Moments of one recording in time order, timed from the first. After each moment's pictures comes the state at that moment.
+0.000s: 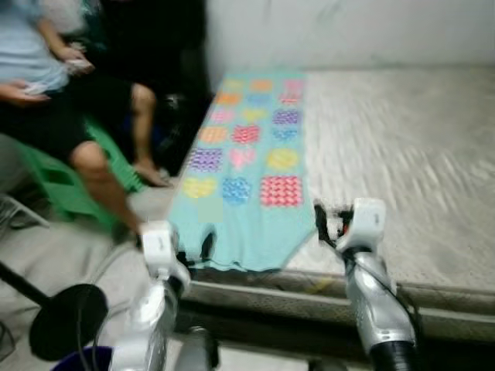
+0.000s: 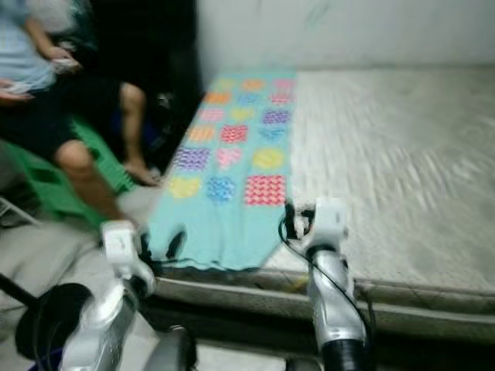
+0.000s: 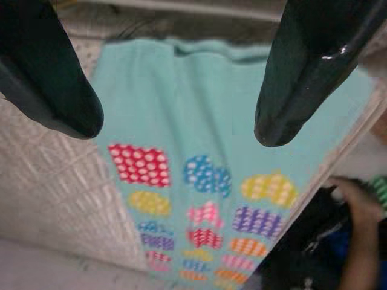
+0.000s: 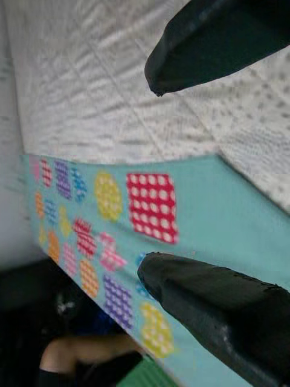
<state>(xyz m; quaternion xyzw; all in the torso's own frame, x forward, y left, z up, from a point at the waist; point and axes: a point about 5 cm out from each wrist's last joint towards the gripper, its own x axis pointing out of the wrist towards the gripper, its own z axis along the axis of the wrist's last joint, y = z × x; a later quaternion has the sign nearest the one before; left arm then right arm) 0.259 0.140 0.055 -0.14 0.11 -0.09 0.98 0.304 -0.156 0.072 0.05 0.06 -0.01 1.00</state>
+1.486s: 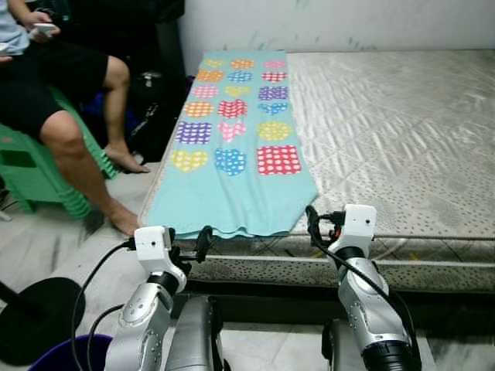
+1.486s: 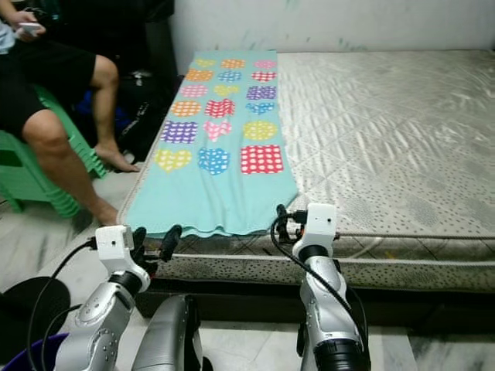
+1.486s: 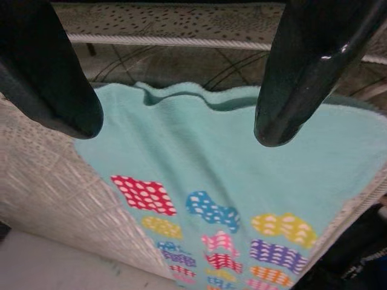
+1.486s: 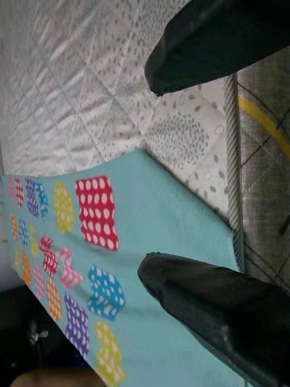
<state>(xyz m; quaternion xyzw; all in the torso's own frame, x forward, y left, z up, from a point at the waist) 0.261 0.144 0.065 -0.16 0.08 -0.09 0.98 0.304 -0.149 0.073 0.05 0.06 0.00 1.00</state>
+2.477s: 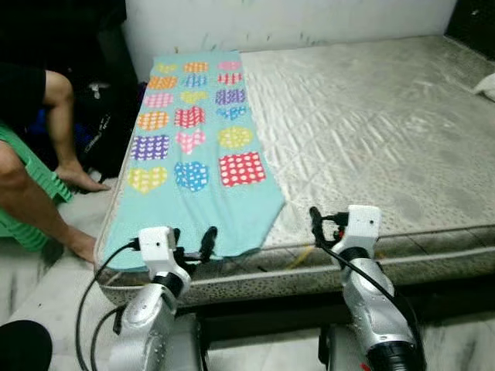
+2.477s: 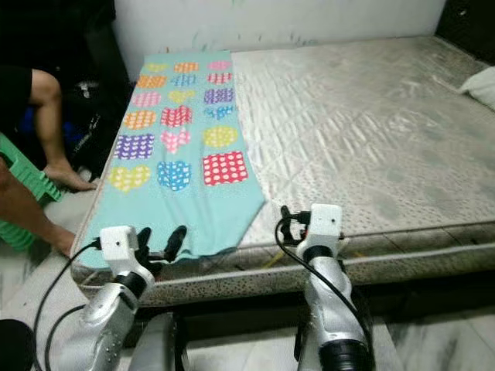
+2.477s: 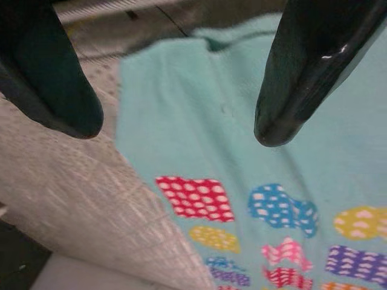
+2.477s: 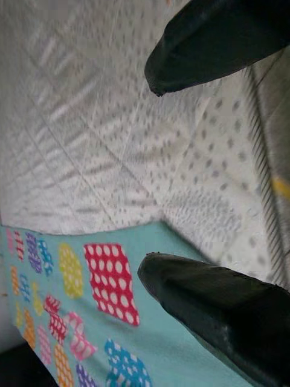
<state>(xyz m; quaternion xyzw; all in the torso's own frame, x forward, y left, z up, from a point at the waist) 0.258 0.145 0.063 -0.16 0.08 -0.09 0.98 0.305 -0.144 0.073 0.05 0.06 0.01 1.00</state>
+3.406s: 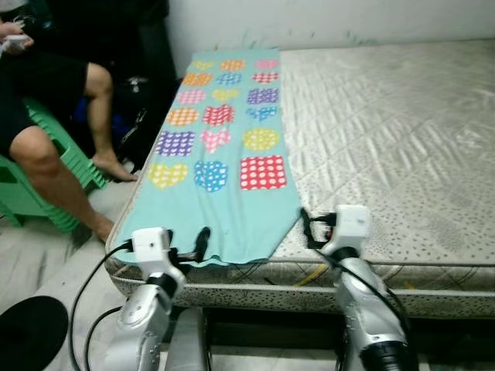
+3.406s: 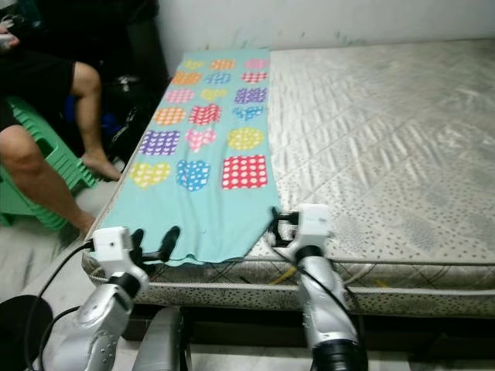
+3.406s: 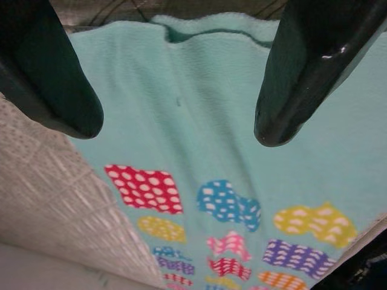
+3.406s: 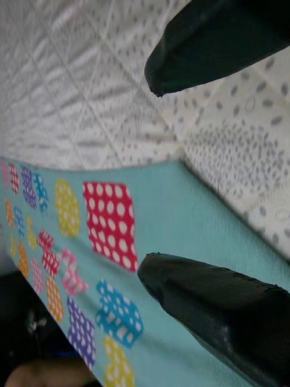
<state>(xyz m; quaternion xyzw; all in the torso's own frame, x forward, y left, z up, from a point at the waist) 0.258 0.145 0.062 -0.16 0.09 -0.09 0.98 0.303 -0.140 0.072 0.04 0.06 0.04 1.00</state>
